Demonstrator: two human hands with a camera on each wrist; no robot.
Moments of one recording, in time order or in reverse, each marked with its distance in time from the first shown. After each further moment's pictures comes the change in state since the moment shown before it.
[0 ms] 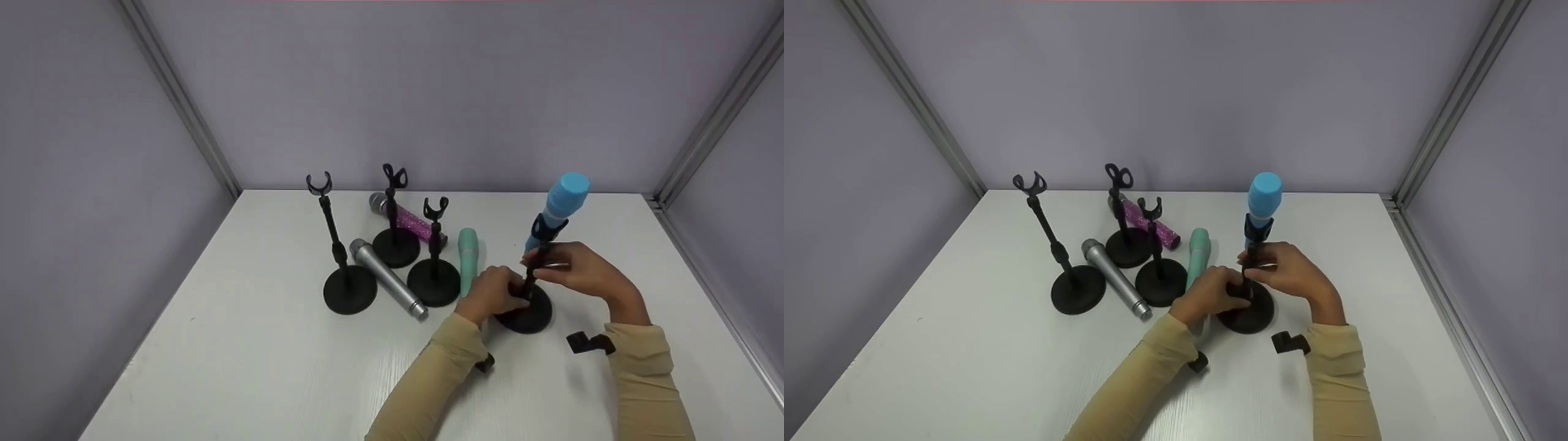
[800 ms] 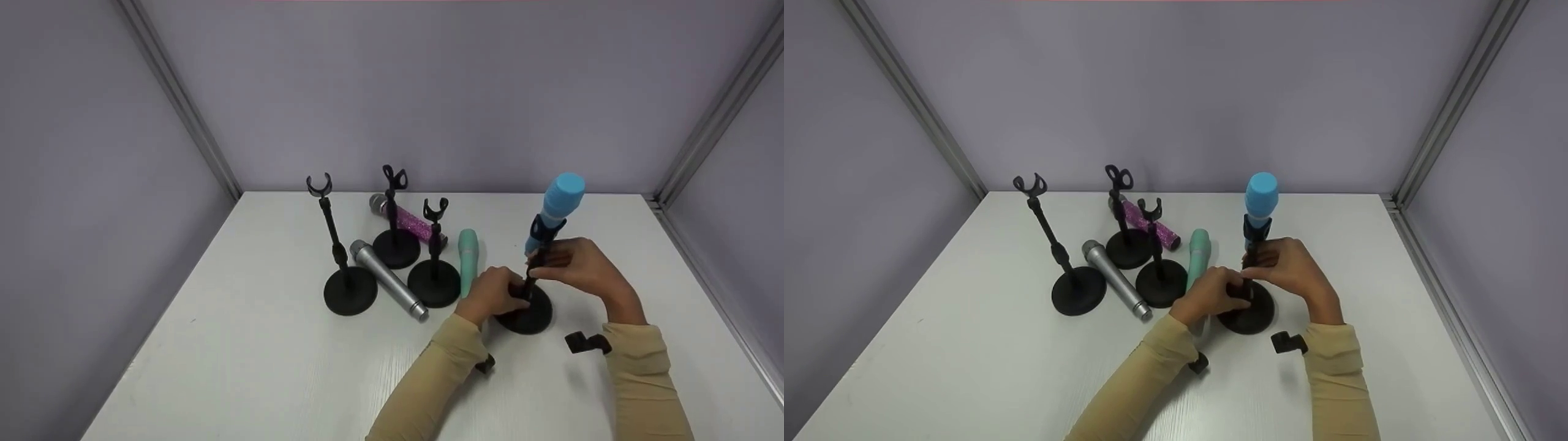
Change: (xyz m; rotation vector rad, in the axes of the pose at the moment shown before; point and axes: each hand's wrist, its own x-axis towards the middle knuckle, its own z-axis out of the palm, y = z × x) left_hand -0.001 0.000 0.000 0.034 -0.003 -0.020; right_hand 0.003 0.001 0.004 -0.032 0.144 0.059
